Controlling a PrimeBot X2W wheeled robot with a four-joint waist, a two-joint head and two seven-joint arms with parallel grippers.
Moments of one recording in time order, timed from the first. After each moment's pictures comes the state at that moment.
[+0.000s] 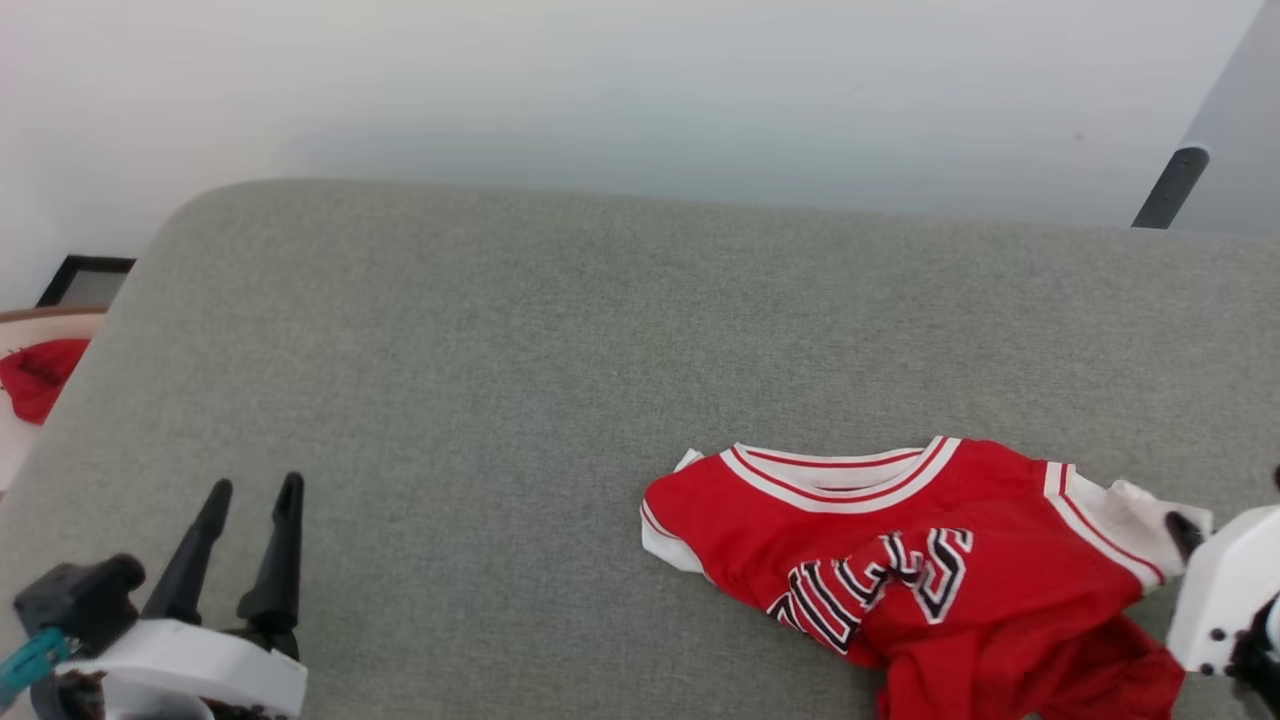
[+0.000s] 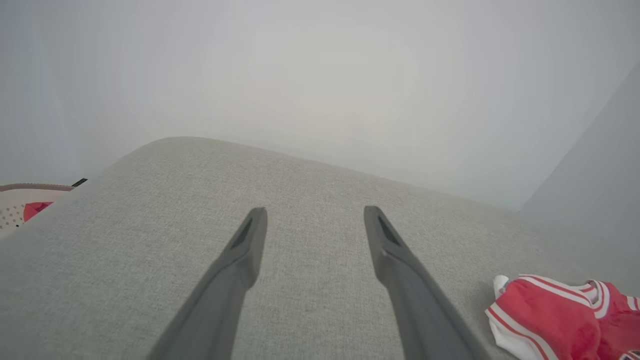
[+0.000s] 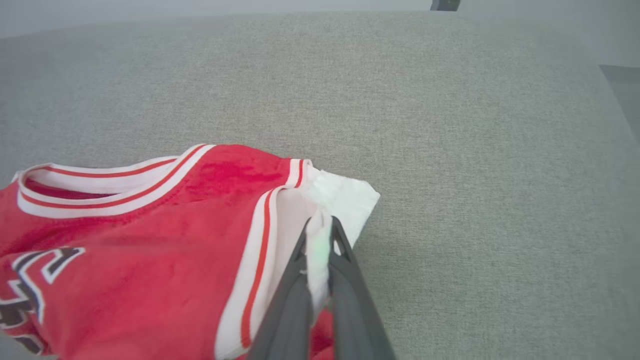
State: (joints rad) left arm -0.08 0.50 -0.18 0.18 -0.77 -0.05 -0.26; right arm -0.12 -0.13 -0.24 -0.11 0.22 0.13 0.80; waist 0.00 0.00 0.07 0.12
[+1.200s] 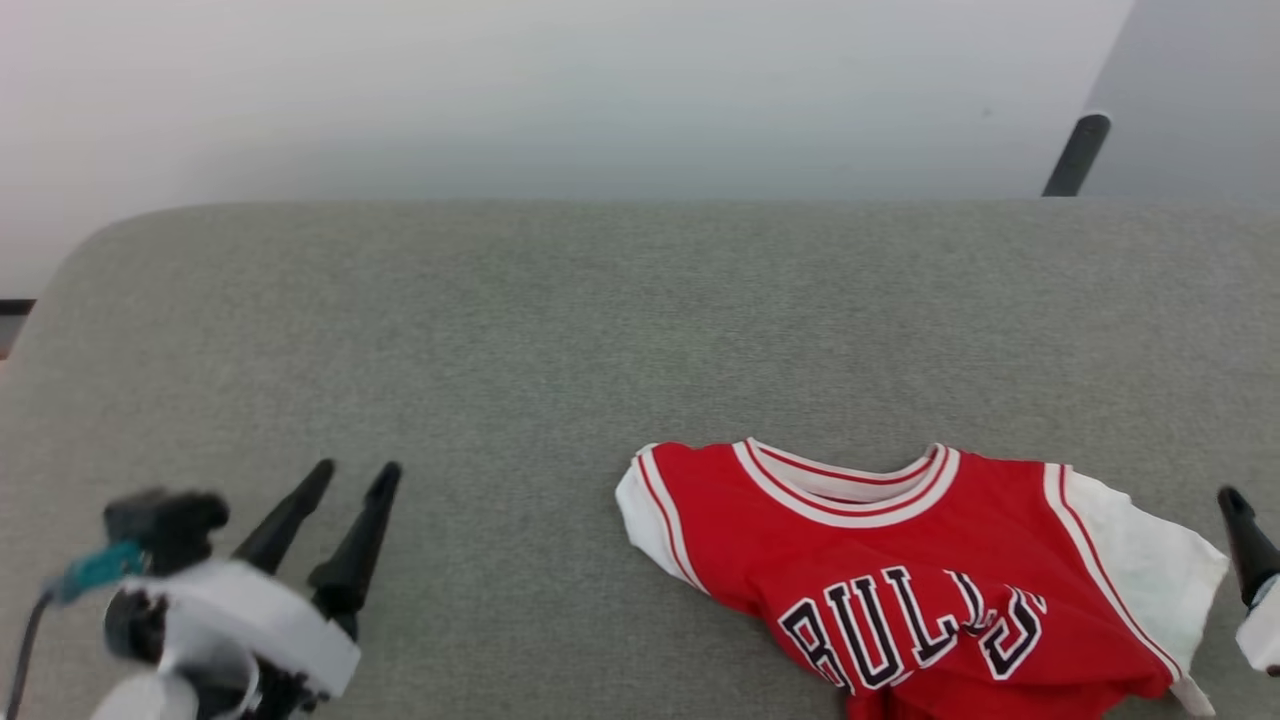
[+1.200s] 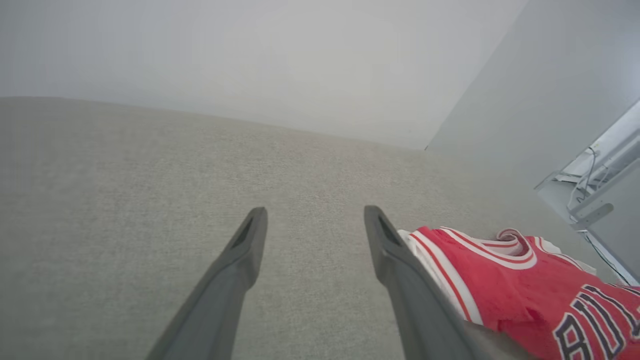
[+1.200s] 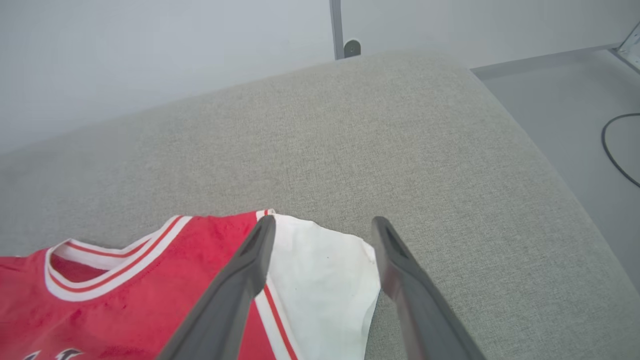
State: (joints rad) left arm -0.13 0.49 -0.22 0.08 -0.81 -0.11 0.01; right arm -0.10 -0.08 -0.40 -0.14 0.25 0.13 0.67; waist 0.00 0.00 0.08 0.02
